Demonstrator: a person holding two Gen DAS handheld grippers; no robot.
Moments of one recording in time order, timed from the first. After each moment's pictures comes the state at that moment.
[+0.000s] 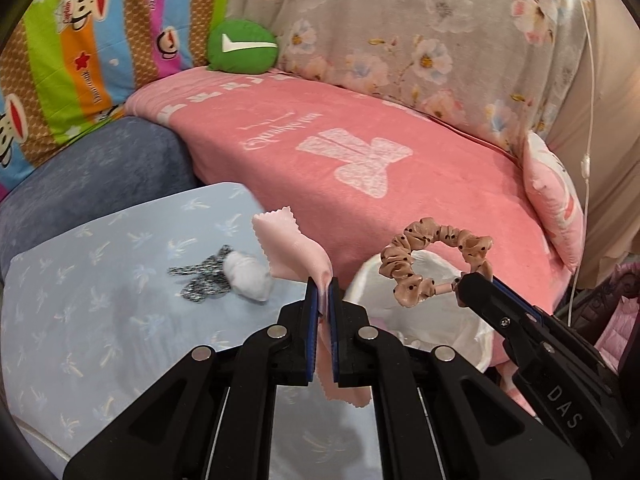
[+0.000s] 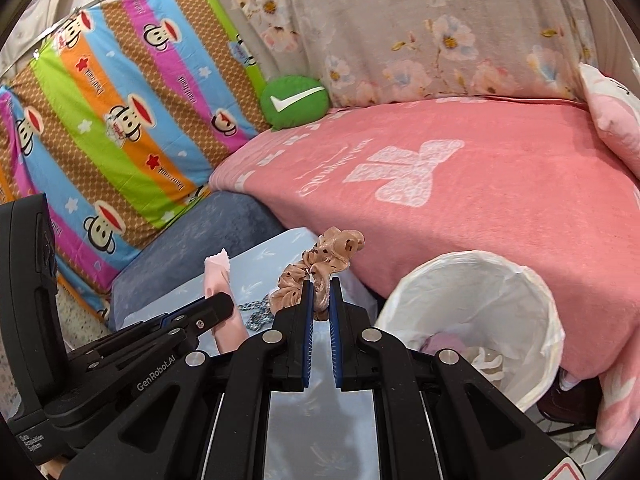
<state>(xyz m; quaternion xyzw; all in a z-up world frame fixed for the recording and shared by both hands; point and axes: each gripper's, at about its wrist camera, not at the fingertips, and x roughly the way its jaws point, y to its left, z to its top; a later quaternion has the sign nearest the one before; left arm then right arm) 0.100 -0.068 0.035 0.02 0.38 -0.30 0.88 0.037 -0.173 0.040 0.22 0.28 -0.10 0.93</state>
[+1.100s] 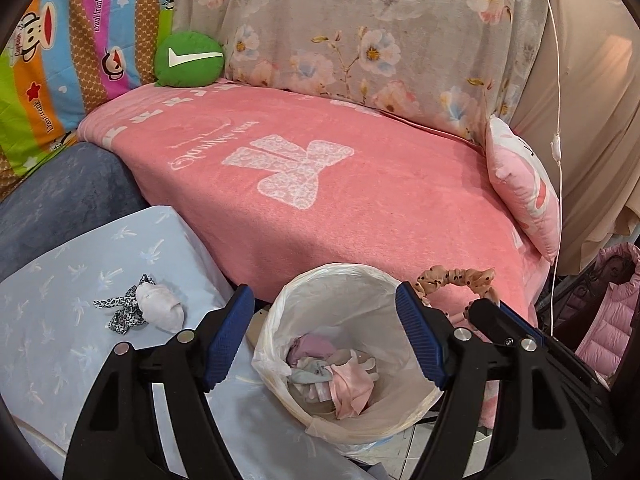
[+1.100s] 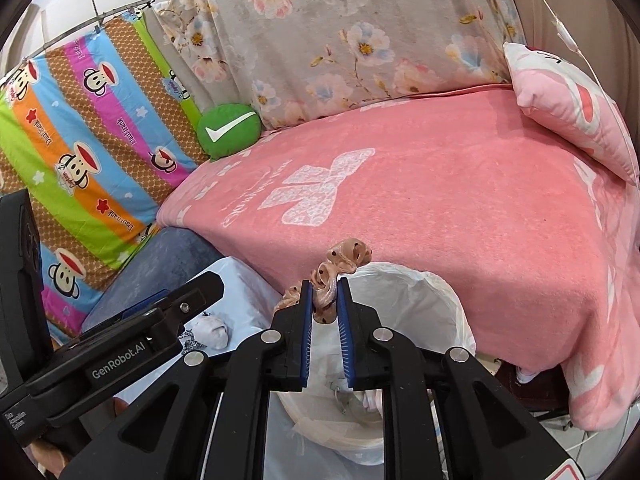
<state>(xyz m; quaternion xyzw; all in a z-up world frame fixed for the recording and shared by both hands) 0.085 -0.149 0.037 0.04 0.35 -0.35 0.87 -0.004 -0.258 0.025 0.25 0.26 -0.19 0.91</state>
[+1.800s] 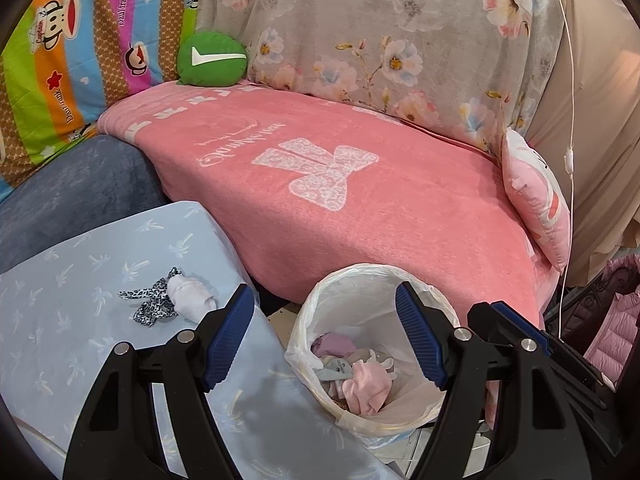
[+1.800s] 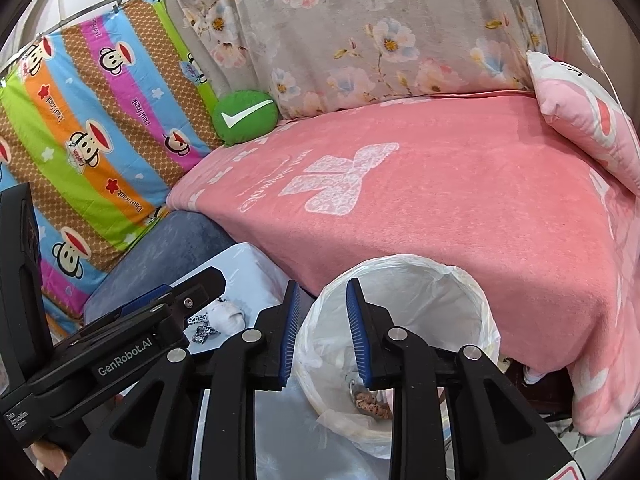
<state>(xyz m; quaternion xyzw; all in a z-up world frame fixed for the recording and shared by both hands) 0.093 -0.116 0.036 0.02 0.35 -0.32 0.88 0.011 -0.224 0.028 0.23 0.27 -0.16 0.92</state>
